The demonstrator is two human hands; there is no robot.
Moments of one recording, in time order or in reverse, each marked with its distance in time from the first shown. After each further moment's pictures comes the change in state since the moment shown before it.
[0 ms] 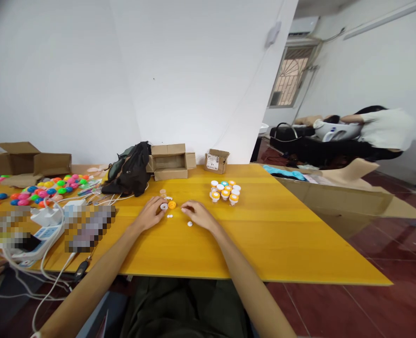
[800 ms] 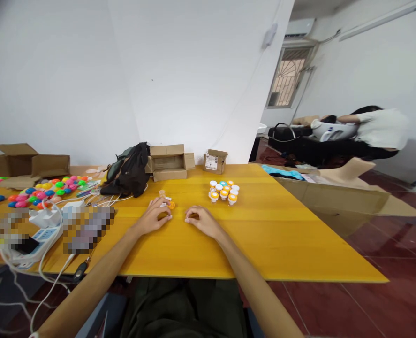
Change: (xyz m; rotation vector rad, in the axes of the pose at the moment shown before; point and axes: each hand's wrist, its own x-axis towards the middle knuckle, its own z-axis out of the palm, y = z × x) left_hand -0.003 0.012 -0.001 -0.024 -0.101 0.096; right_hand -0.025 0.003 -0.005 0.069 0.008 -0.048
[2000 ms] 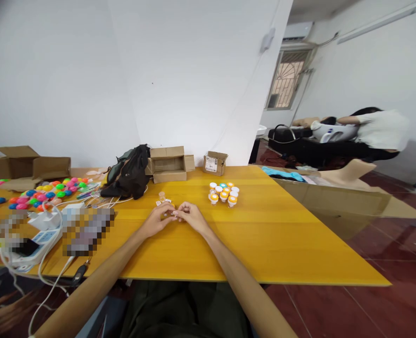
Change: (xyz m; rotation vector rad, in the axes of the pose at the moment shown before) left_hand 0.010 0.009 0.013 -0.394 0.128 0.014; right_hand 0.031 -0.005 0.032 0.483 0.082 0.179
